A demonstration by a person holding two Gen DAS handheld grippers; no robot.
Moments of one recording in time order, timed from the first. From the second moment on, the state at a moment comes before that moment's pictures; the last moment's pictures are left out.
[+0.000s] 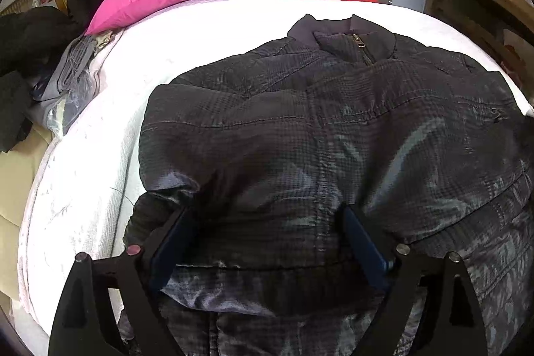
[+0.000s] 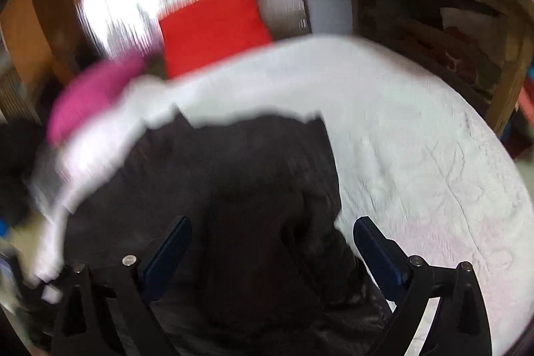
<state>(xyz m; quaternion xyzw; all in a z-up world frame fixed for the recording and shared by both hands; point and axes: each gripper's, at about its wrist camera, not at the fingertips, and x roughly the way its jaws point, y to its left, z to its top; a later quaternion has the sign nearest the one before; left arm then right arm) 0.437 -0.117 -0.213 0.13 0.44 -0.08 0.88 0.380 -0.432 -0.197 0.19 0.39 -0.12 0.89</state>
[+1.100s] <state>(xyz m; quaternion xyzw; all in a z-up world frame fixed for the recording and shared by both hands) 0.470 -0.013 -0.169 -0.01 0.44 -0.08 0.89 0.354 -0.503 -0.197 0.35 0.35 -0.09 0.86</state>
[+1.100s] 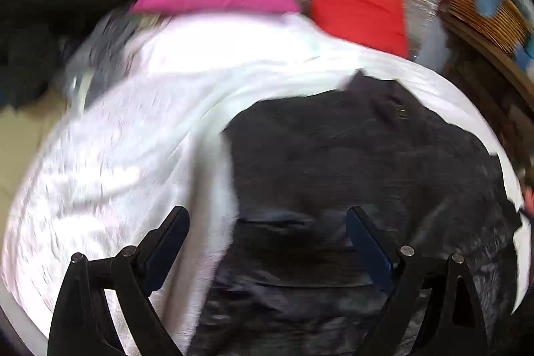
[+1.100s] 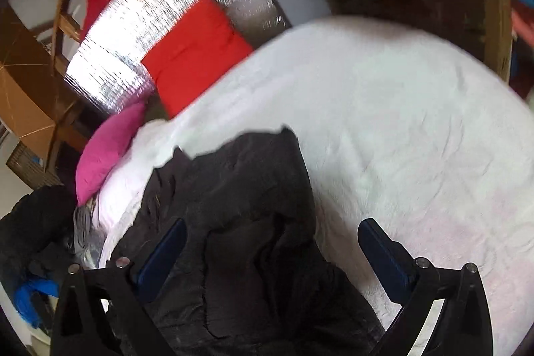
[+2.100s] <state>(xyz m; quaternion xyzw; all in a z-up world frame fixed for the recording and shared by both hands) 0.495 -0.015 -0.219 -0.08 0.53 -0.10 0.84 0.398 -0.458 -0.222 0.21 0.42 -0.11 0.88</state>
